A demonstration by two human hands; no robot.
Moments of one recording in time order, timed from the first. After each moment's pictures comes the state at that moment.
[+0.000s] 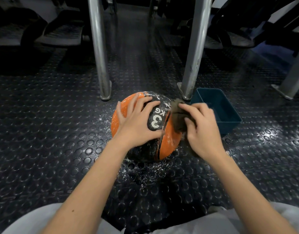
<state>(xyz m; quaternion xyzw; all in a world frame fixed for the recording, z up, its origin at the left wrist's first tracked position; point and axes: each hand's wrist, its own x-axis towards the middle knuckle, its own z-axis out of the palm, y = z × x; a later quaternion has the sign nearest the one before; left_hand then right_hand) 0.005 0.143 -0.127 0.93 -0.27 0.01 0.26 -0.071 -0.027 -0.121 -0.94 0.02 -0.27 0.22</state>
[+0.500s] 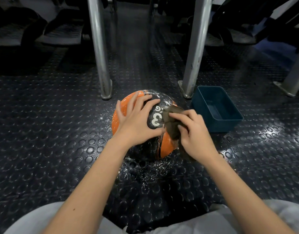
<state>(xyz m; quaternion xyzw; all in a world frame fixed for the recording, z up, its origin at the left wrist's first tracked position) 0.005 0.144 -0.127 0.93 -0.27 0.01 0.26 -0.070 -0.021 -0.136 -0.96 0.00 -0.20 0.22</state>
